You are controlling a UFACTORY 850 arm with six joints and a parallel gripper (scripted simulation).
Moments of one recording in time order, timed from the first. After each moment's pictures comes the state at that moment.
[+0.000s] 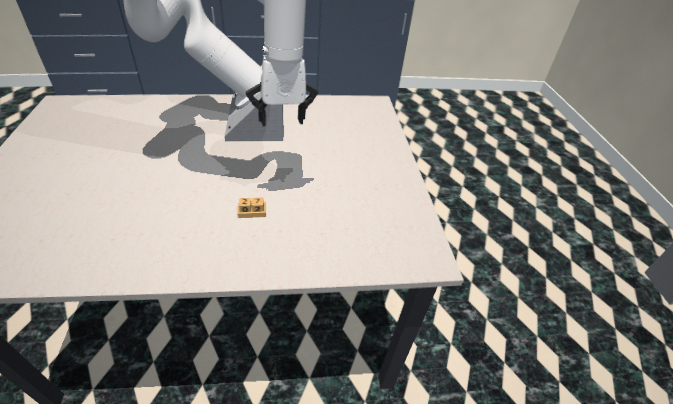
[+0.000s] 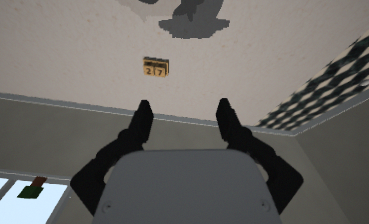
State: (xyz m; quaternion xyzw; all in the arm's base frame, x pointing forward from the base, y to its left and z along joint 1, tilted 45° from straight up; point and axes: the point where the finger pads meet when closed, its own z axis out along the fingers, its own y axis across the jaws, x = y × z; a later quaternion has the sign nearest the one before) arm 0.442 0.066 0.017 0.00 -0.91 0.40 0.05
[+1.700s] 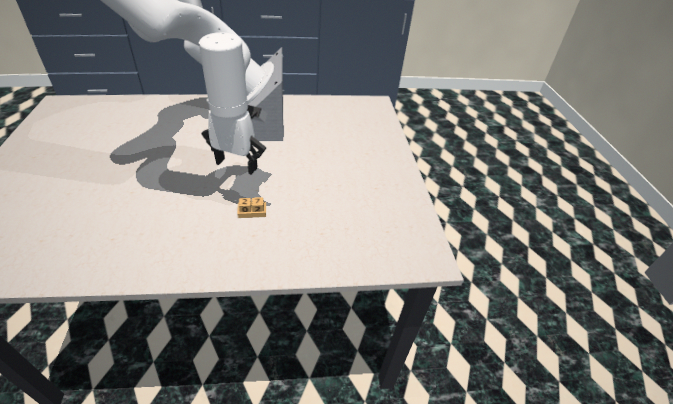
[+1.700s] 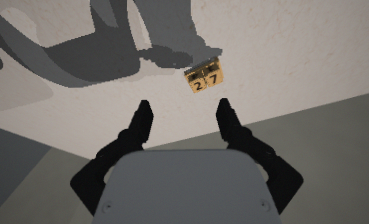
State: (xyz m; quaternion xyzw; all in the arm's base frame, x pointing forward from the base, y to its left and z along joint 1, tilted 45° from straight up) arm 0.451 -0.094 0.028 -0.29 -0.88 0.38 -0.04
